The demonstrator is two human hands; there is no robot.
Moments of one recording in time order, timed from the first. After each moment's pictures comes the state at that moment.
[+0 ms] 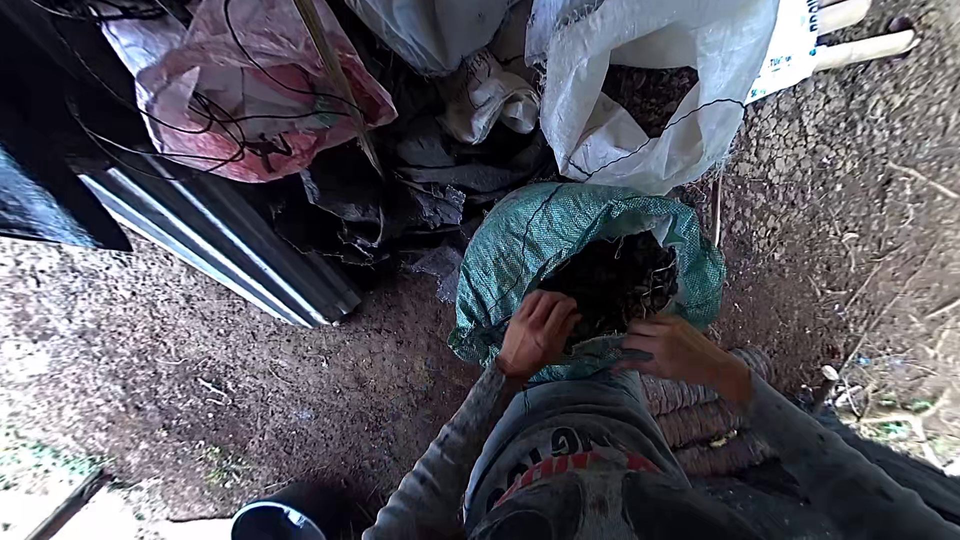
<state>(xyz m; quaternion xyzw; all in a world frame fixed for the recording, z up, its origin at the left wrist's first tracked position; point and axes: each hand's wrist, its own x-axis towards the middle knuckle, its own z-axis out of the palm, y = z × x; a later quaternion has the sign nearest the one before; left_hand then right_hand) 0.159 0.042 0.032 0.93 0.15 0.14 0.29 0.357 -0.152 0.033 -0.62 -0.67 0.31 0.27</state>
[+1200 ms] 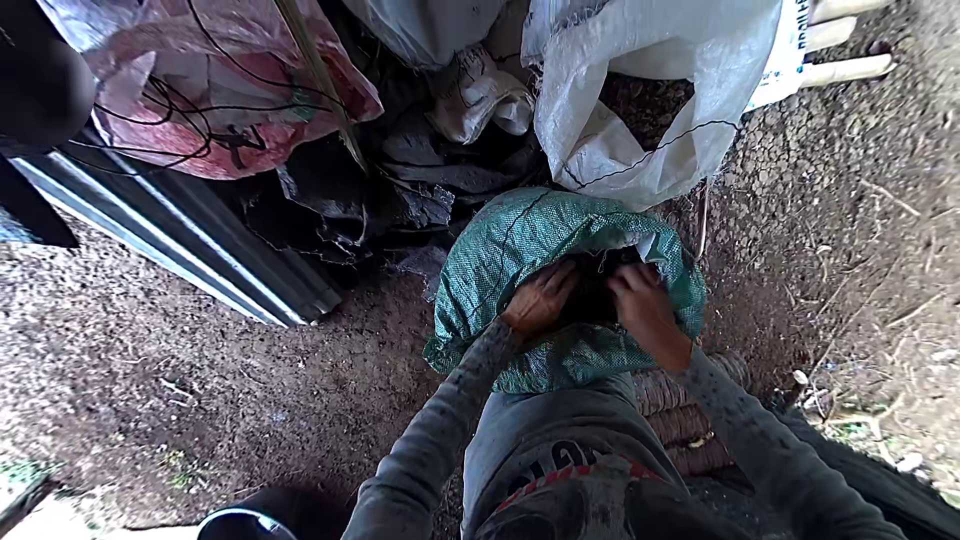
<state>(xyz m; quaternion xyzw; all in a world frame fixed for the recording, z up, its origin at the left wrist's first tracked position) 0.216 0.082 -0.033 0.96 0.05 0.07 0.25 0.371 -0.084 -0.006 -0.81 -0.52 0.21 0.16</state>
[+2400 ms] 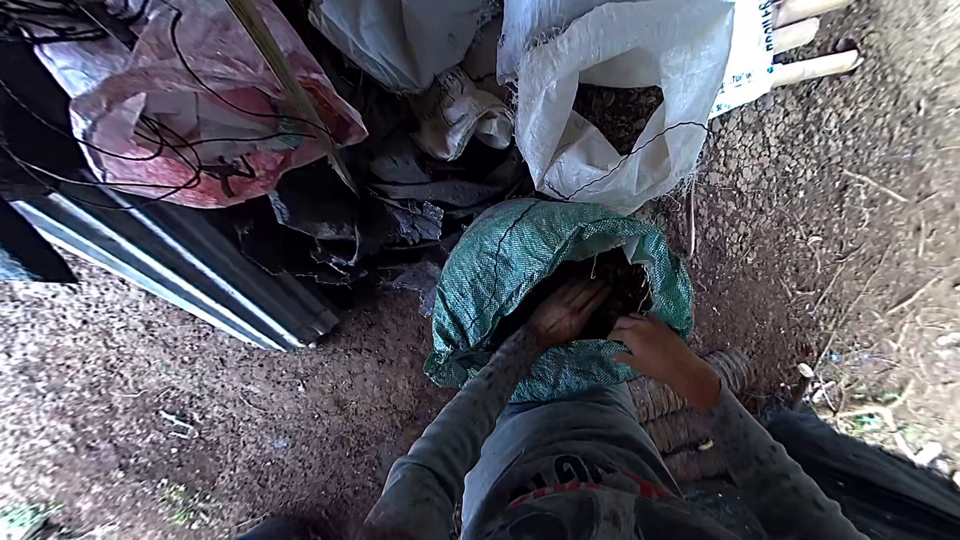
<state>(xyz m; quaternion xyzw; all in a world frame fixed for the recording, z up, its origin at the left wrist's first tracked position) 0.250 0.028 -0.067 0.97 -0.05 0.05 0.23 0.377 -0.120 0.048 -0.70 -0.48 0.53 -0.05</state>
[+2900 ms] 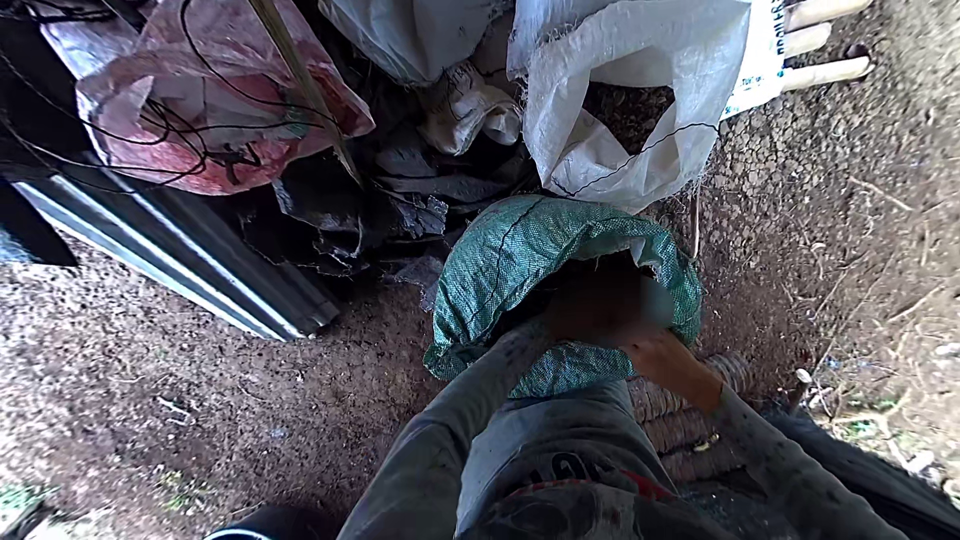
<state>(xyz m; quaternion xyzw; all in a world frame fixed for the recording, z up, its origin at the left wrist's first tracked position) 0.261 0.023 -0.100 0.93 -0.23 -0.01 0.30 0.361 -0.161 0.005 -0.69 -0.69 0.16 0.14</state>
